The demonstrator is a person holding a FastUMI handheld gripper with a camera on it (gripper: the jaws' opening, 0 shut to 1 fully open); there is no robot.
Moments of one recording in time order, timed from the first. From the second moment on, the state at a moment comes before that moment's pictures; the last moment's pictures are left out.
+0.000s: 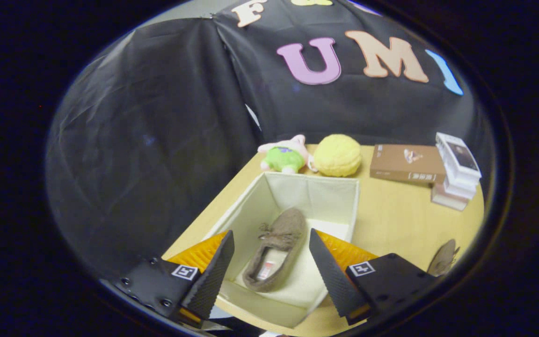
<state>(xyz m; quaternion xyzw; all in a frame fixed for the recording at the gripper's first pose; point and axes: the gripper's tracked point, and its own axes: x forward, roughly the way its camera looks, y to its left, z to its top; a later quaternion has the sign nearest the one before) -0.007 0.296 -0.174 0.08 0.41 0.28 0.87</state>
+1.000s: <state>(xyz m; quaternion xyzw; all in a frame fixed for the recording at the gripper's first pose) -0.018 -0.033 -0.215 -0.03 0.38 0.08 0.92</state>
